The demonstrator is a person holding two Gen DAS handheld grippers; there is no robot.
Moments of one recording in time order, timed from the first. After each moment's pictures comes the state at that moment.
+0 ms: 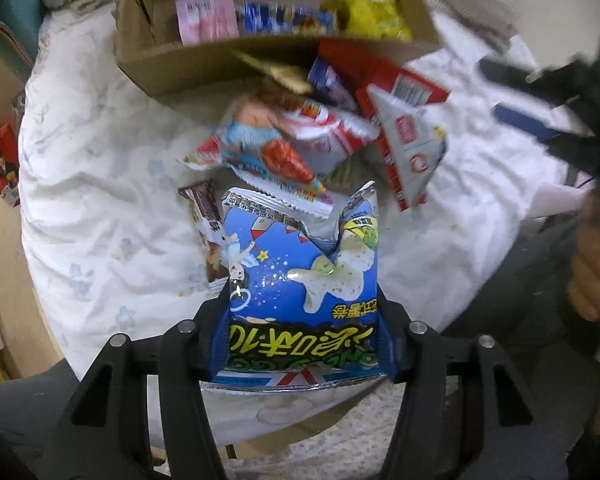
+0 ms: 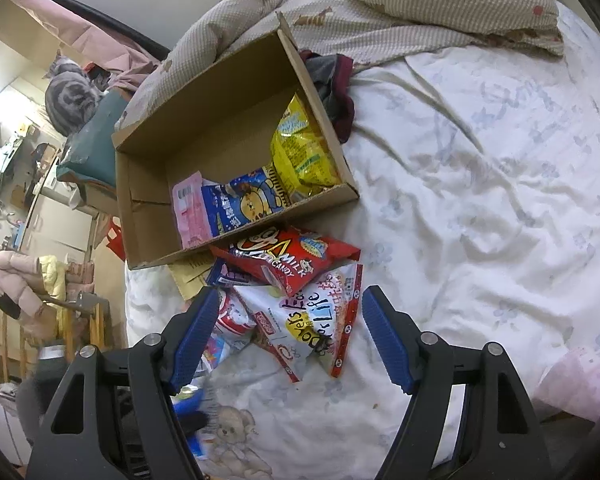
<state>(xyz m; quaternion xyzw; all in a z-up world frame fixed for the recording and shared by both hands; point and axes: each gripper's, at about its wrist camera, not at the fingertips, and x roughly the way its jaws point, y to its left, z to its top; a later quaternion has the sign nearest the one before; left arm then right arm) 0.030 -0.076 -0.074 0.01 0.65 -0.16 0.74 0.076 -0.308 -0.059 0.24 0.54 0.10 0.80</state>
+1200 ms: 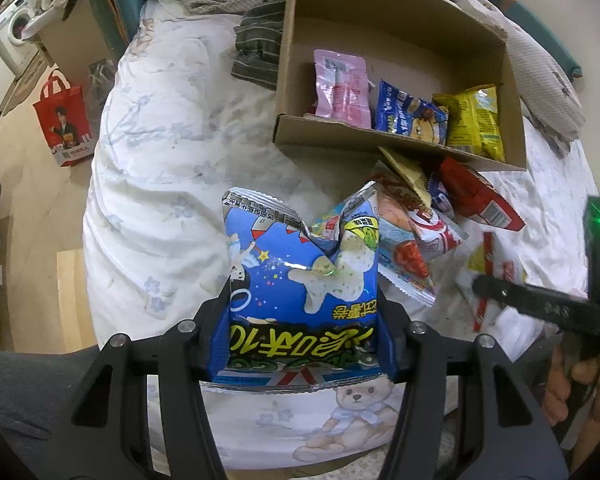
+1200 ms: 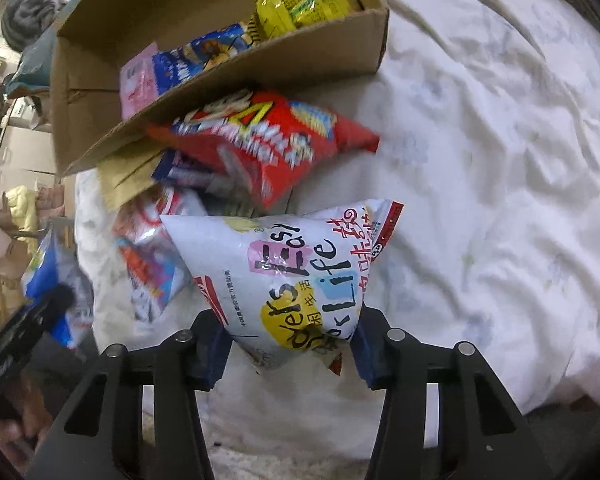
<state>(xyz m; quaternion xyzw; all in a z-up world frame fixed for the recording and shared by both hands) 0.063 0.000 -0.067 -0.06 0.61 -0.03 0.79 0.083 -0.264 -0.134 0.16 0.69 0.11 0.70</state>
